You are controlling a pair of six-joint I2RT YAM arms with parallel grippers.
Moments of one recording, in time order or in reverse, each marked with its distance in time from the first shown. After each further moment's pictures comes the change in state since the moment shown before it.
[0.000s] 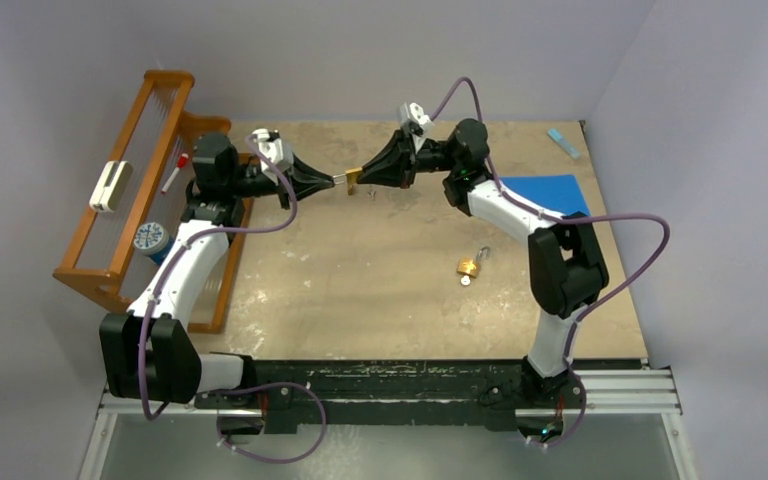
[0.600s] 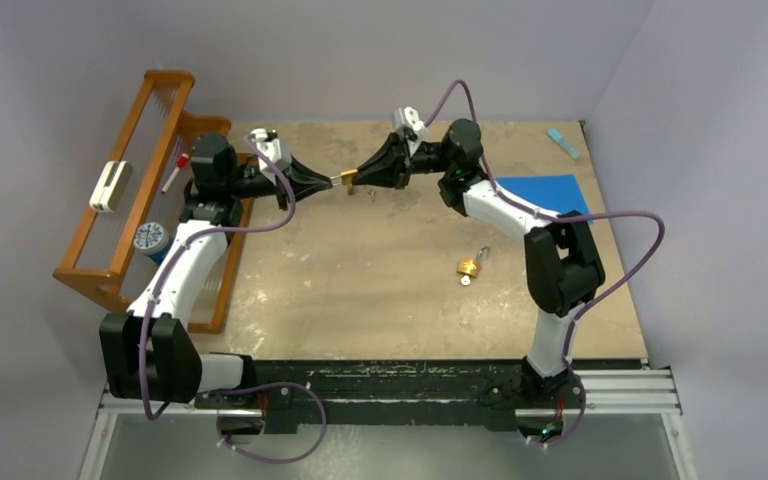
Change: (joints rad) left arm 0.017 0.000 -0.004 -0.026 0.006 0.000; right arm 0.021 0.027 0.019 -0.021 0.011 -0.085
